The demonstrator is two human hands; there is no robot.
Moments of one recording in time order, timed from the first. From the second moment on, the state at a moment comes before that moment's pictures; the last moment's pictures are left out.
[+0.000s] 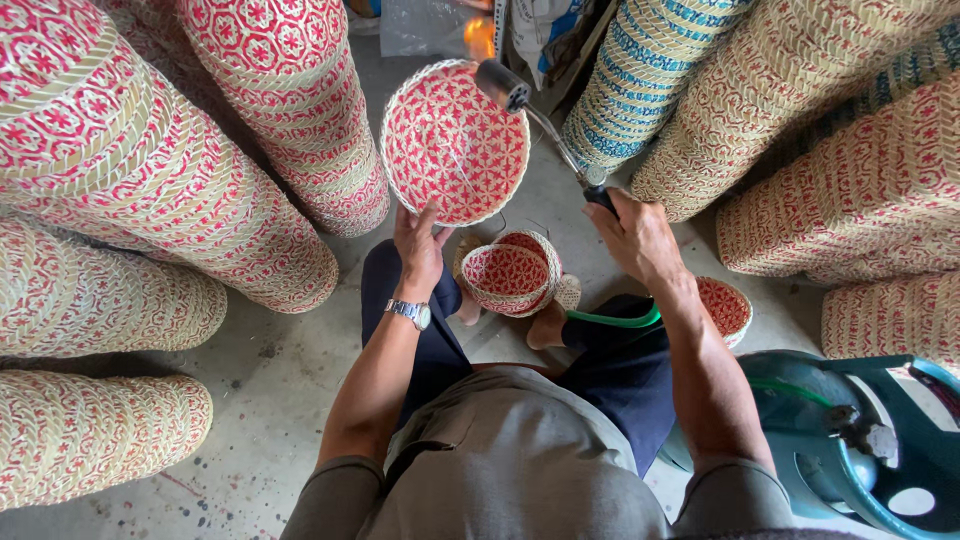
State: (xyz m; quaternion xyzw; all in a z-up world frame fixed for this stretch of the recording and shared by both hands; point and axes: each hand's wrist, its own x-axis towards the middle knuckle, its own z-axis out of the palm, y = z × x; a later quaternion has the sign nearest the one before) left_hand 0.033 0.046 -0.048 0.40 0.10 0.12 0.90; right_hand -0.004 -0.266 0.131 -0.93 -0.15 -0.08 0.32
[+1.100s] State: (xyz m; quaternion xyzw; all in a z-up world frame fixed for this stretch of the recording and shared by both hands) left_hand 0.035 0.032 -0.023 0.47 0.06 0.11 0.87; right_hand -0.033 -0.227 0.084 -0.91 -0.20 -0.04 0.37
